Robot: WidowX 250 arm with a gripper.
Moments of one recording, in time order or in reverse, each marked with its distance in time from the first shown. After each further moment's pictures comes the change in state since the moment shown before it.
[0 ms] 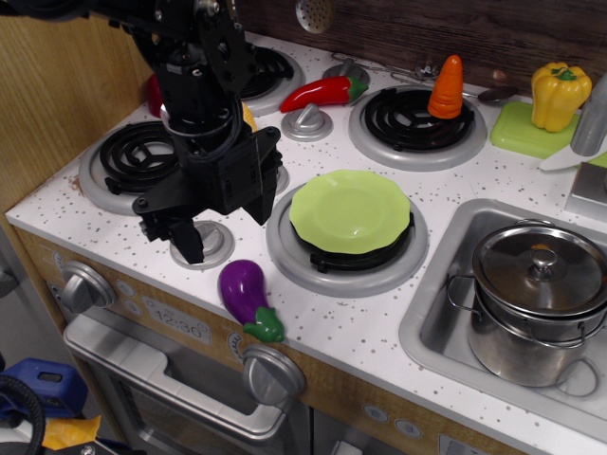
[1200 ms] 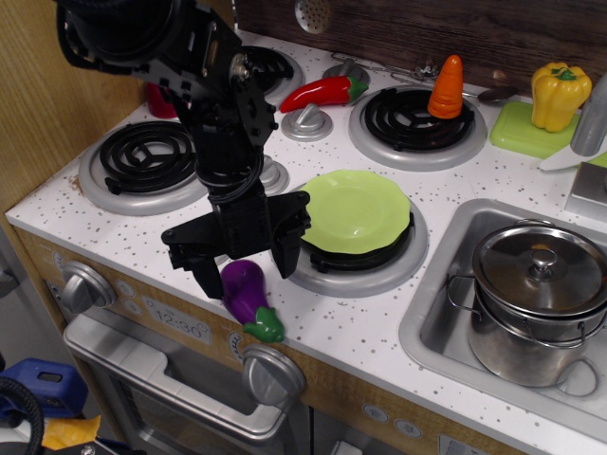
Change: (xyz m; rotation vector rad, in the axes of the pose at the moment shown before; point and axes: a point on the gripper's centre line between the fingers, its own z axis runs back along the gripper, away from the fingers) arm 0.009 0.005 -0.053 -0.029 -0.124 -0.328
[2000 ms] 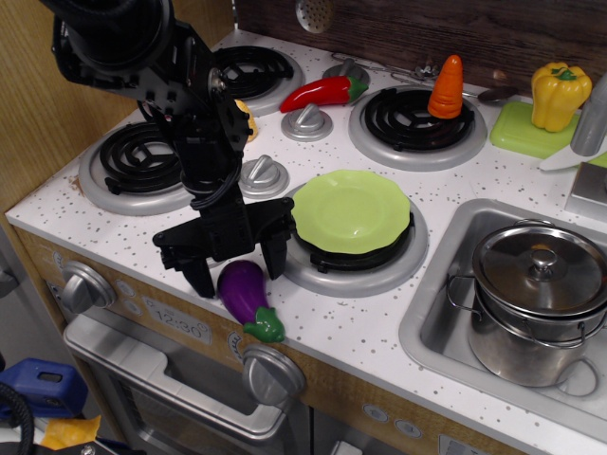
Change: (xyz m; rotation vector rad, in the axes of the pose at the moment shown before) arm -0.016 -0.004 -0.017 0.043 0.004 -0.048
